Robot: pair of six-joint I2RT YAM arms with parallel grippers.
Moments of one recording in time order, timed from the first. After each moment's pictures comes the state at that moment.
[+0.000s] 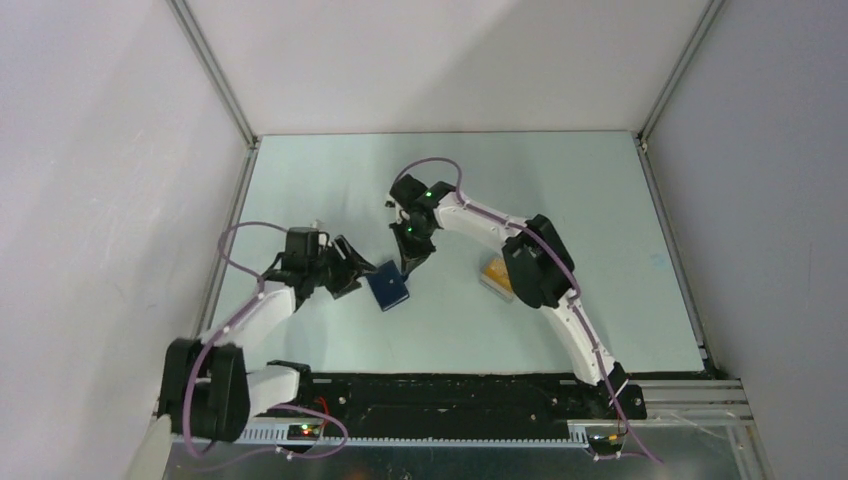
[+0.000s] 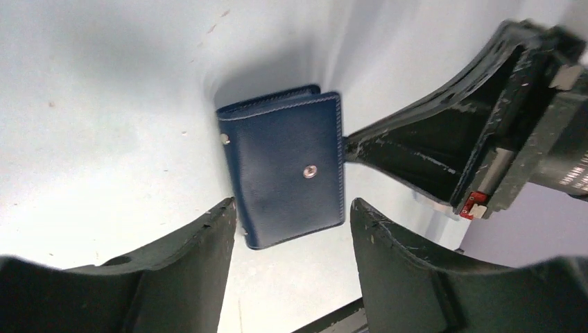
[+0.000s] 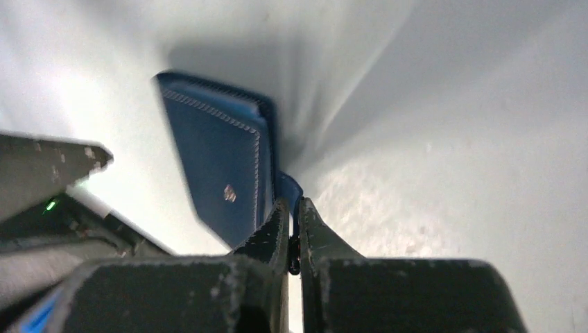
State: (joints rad) left arm -0.15 1.21 0.53 -0.21 0.36 -0.81; right arm 0.80 2.38 2.04 -0.89 -0.30 0.39
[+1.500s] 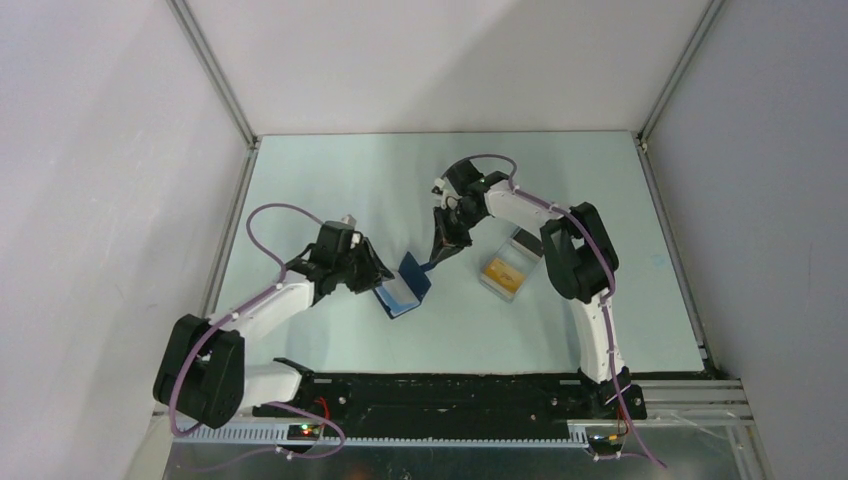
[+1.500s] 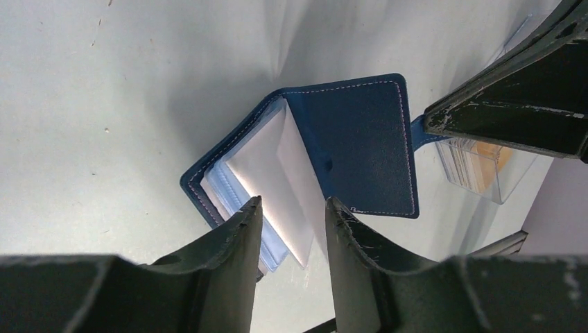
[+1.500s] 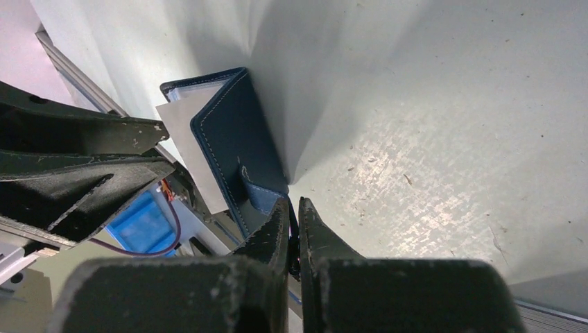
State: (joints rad) left arm -0.39 1.24 0.62 -0.25 0.19 -0.80; right arm 0.57 2.16 1.69 -0.76 -0.63 0.40
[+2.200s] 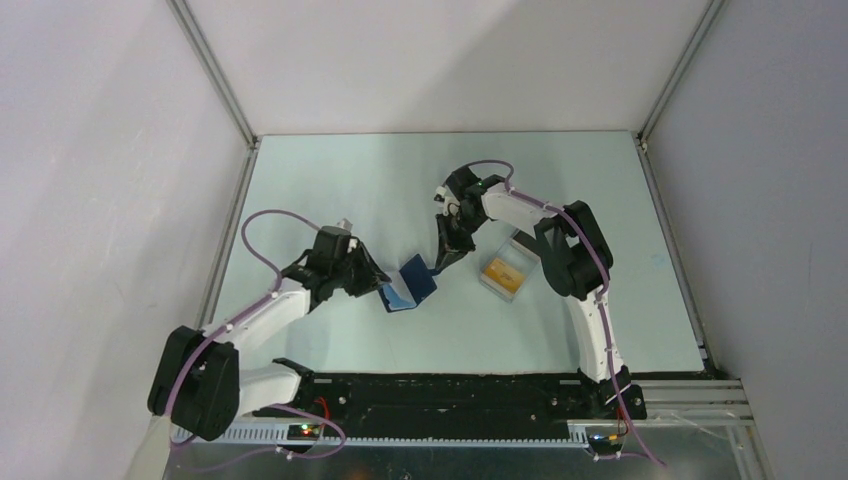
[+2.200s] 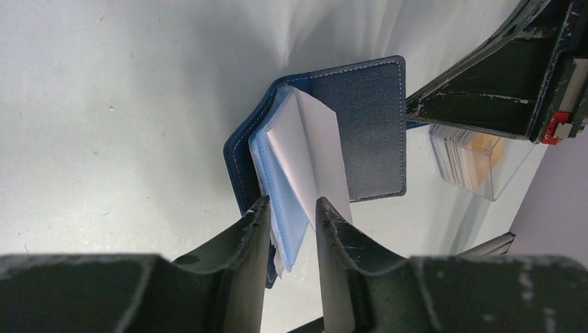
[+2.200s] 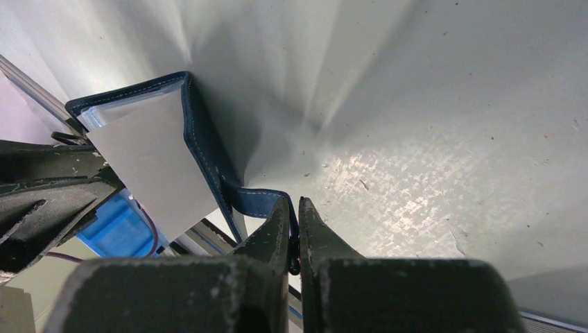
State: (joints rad) left arm -0.39 1.18 0.58 -0.25 0.19 -0.84; right arm 0.57 2.20 1.69 -0.80 -0.56 0.38
